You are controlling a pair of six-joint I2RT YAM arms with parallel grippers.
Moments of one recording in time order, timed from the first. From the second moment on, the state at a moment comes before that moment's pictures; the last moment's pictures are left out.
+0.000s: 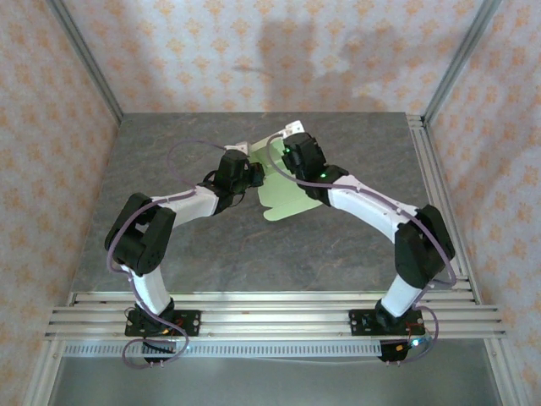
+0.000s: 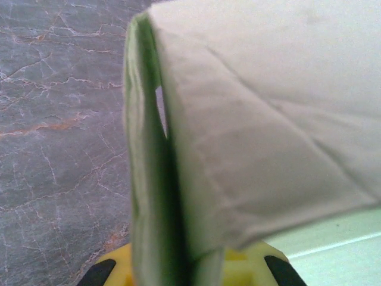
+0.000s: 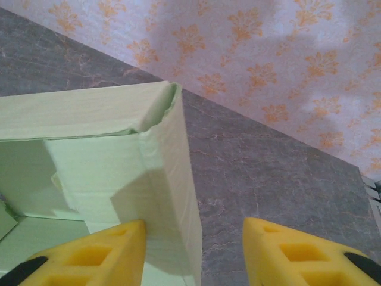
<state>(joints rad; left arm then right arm) -0.44 1.79 1.04 0.23 0.03 -0.61 0.66 1.67 1.30 -0.16 0.56 -0.11</state>
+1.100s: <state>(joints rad) -0.44 1.78 1.04 0.22 0.03 -0.61 0.66 1.76 1.39 -0.19 0.53 -0.18</state>
